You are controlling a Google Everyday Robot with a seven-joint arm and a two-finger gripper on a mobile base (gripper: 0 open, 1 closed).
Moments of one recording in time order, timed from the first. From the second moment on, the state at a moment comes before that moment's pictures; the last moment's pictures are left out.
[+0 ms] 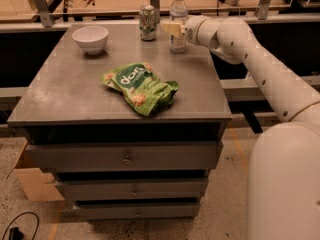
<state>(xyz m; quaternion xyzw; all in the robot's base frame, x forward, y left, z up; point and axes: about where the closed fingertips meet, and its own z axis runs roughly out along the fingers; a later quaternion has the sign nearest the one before) 0.899 -0.068 0.928 -0.23 0.70 0.20 0.65</state>
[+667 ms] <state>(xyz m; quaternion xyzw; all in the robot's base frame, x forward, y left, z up) 0.898 -0.058 0.930 -0.25 0.68 0.24 0.65</state>
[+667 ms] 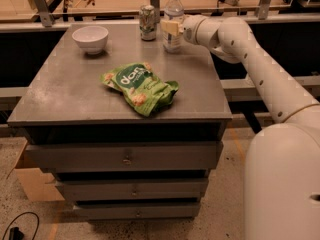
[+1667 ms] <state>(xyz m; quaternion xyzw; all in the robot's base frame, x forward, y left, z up) 0.796 -0.052 0.952 -0.37 0.66 0.36 0.55</state>
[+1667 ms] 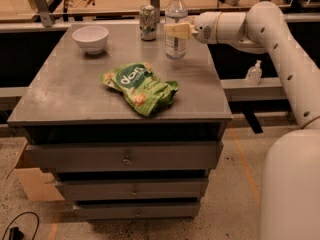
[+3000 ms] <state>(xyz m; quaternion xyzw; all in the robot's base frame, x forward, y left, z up) 0.778 -0.019 0.924 -0.30 0.68 0.33 0.58</state>
